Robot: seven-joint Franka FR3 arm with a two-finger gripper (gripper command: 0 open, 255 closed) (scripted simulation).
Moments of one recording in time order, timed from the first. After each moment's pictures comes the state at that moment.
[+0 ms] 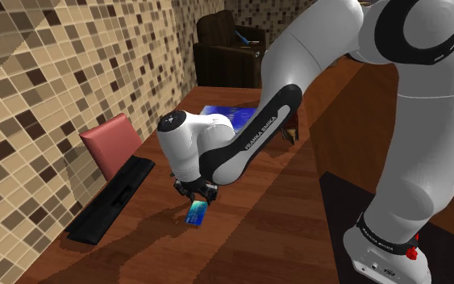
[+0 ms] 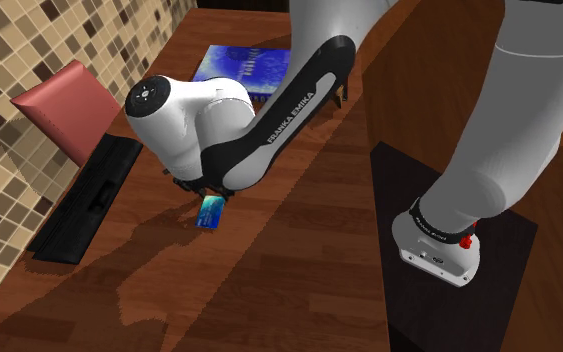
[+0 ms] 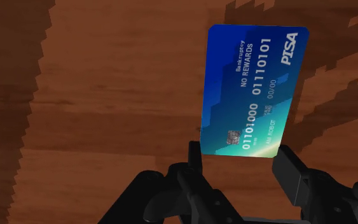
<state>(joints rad) -0.17 0.33 0.85 -2.15 -0.52 2.27 2.01</state>
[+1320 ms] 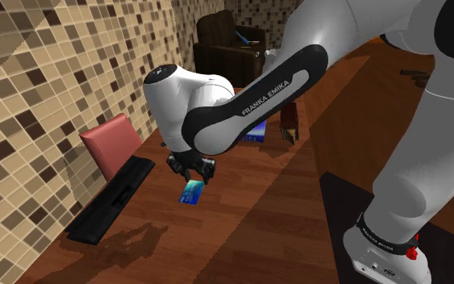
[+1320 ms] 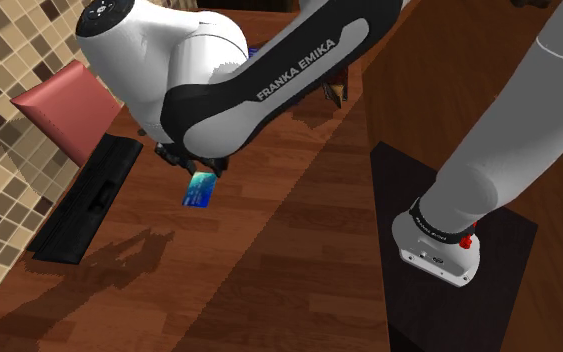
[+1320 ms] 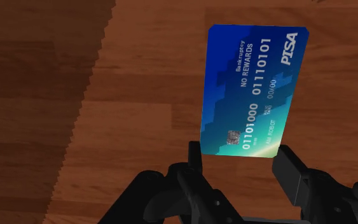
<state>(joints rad) -0.26 0.12 0.95 -2.08 -0.28 2.09 1.82</state>
